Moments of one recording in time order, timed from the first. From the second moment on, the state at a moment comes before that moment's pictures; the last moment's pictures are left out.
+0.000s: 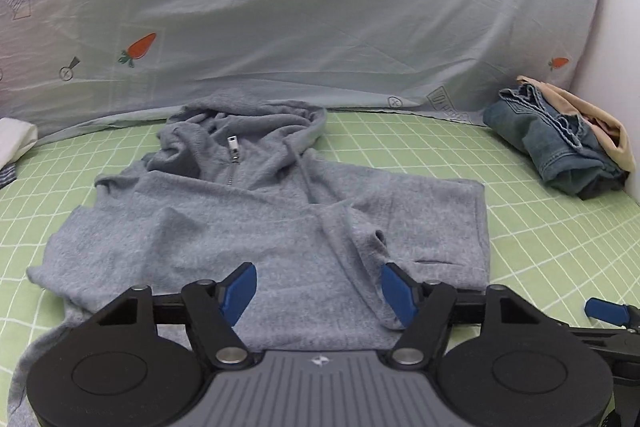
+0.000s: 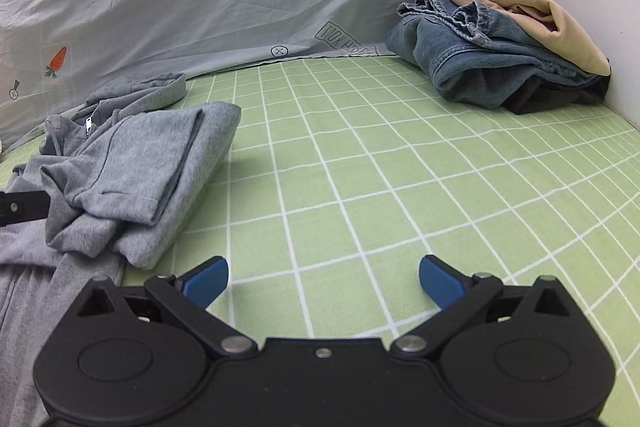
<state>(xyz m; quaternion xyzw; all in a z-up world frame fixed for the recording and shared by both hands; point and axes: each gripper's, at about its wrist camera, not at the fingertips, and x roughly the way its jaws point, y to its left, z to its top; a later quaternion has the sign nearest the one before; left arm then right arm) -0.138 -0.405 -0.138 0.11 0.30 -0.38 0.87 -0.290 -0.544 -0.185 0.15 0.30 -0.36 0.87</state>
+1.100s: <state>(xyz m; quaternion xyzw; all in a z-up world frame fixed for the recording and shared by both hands) -0.113 -0.324 -0.127 0.08 0.26 -0.28 0.92 -0.280 -0.538 -0.188 0.12 0.31 -0.35 0.88</state>
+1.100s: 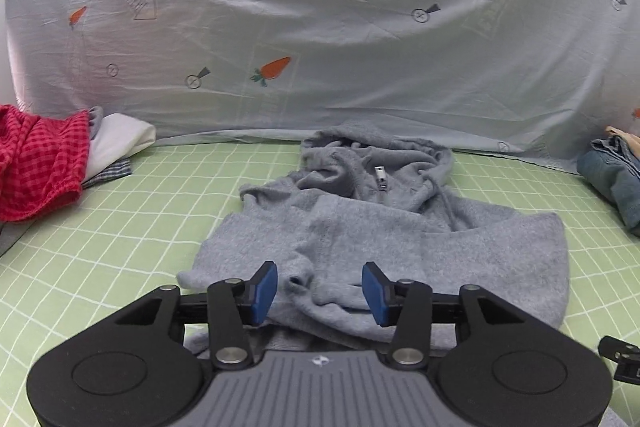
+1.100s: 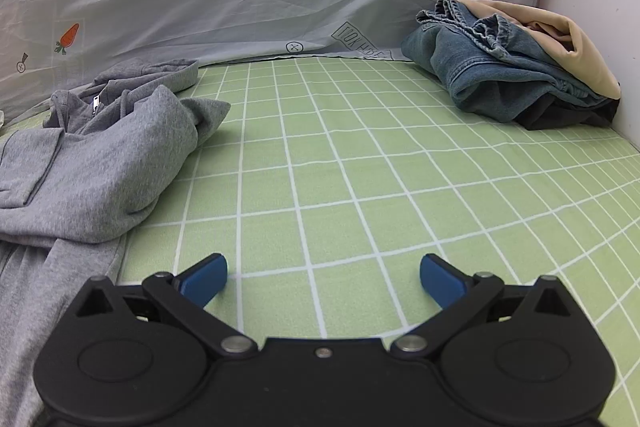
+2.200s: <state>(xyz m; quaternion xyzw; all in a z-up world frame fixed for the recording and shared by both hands) -0.053 -0.282 -0.121 0.04 0.27 -0.18 0.94 -0.280 -0.539 -0.188 0.12 0.31 -0.35 0.88</state>
